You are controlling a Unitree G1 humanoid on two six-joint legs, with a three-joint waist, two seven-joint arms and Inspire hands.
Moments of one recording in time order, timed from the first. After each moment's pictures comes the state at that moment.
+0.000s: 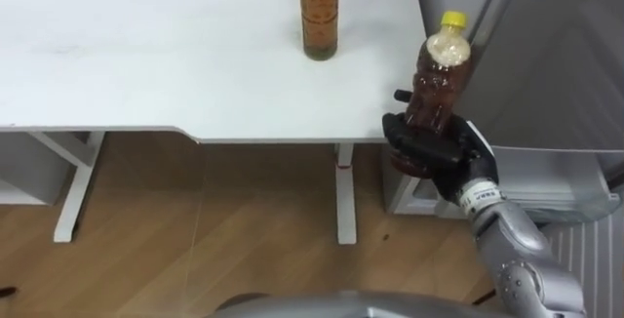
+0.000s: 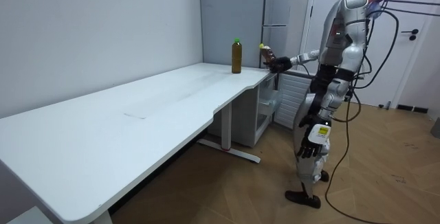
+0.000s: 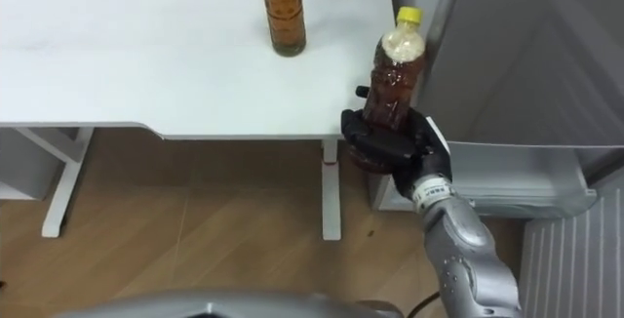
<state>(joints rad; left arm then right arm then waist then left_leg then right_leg) 0.30 0.20 0.04 1.13 -0.53 0.02 -0.04 0.23 -0.24 0.06 0.11 0.63 0.13 0.08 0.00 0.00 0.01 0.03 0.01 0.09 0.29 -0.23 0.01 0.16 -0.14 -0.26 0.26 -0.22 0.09</state>
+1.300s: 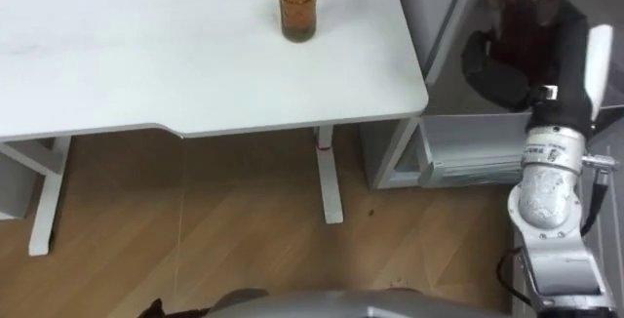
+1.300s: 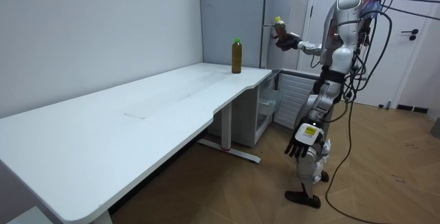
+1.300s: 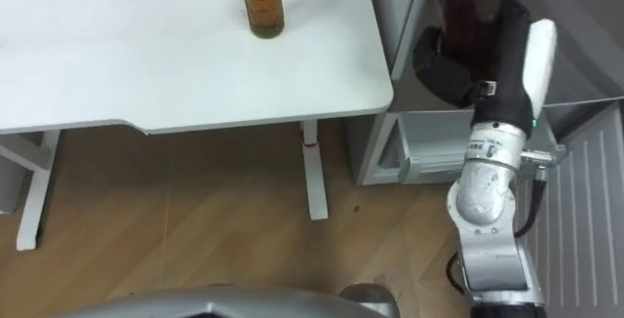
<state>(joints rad) 0.23 0.21 0.05 1.20 -0.40 -0.09 -0.07 0.22 -0.27 -0.04 -0.12 -0.28 -0.14 -0.54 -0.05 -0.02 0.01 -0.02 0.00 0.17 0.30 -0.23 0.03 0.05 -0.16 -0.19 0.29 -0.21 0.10</state>
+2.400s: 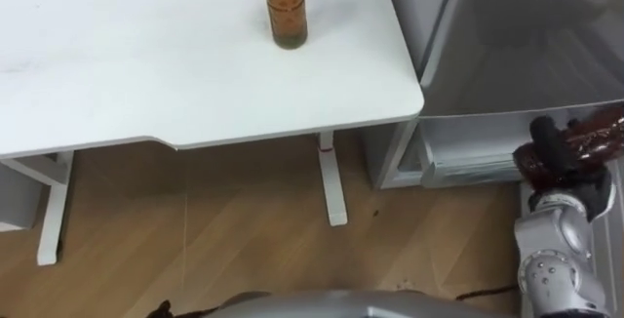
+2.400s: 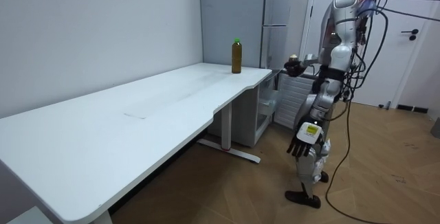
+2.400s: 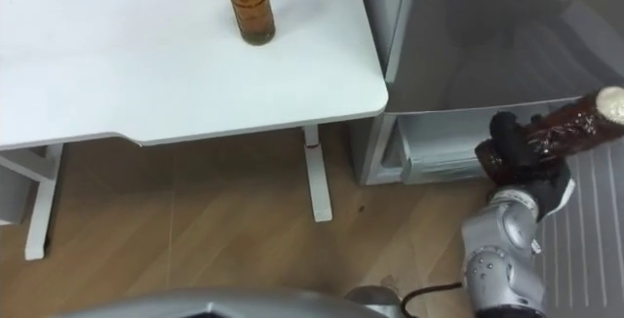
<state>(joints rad) 0.25 0.22 0.00 1.20 -0.43 -0.07 -0.09 0.17 -0.27 -0.10 0.29 1.01 -0.14 -0.64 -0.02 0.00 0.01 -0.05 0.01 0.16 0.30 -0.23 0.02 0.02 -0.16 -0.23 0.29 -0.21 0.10</state>
